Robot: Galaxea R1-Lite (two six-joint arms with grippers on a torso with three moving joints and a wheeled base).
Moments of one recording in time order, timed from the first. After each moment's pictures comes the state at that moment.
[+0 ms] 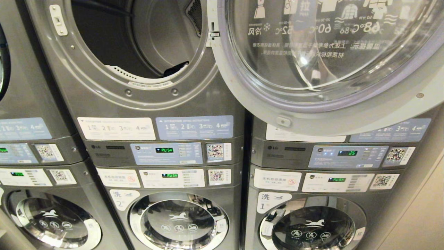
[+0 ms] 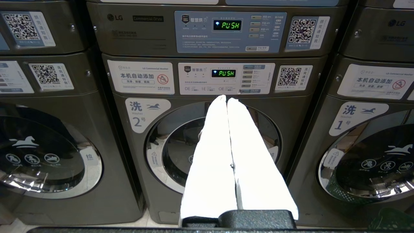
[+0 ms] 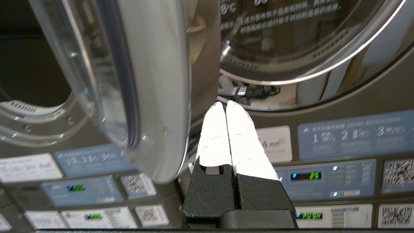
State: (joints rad) left arm -0.01 0.00 0.00 0.00 0.00 0.00; right arm -0.03 0.90 -0.61 -0.56 0.09 0.28
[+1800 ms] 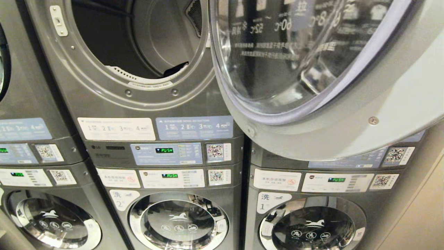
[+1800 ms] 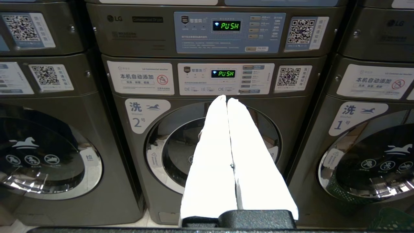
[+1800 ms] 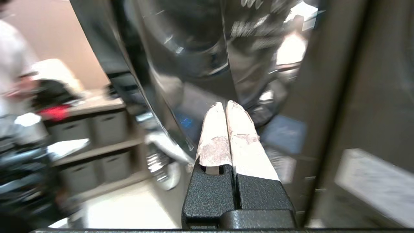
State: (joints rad) left arm -0.01 0.00 0.00 0.00 0.00 0.00; right arm 0.25 1.01 -0.57 -0.79 0.67 0.24
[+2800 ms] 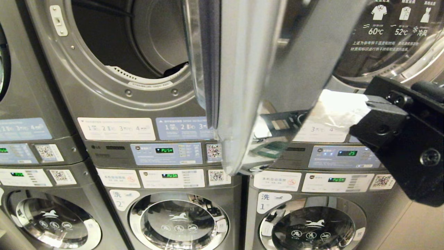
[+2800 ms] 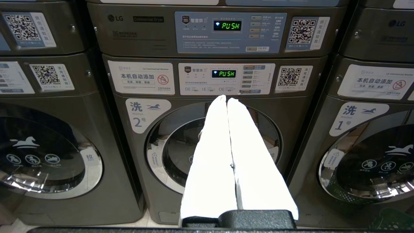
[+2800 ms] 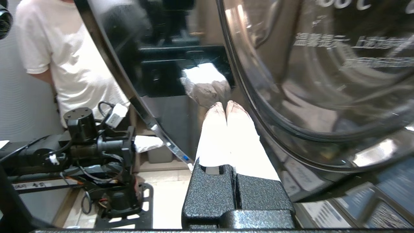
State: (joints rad) left arm -0.01 0.00 0.00 0.00 0.00 0.00; right arm 0.78 1.34 -0.85 -0.77 0.56 0.13
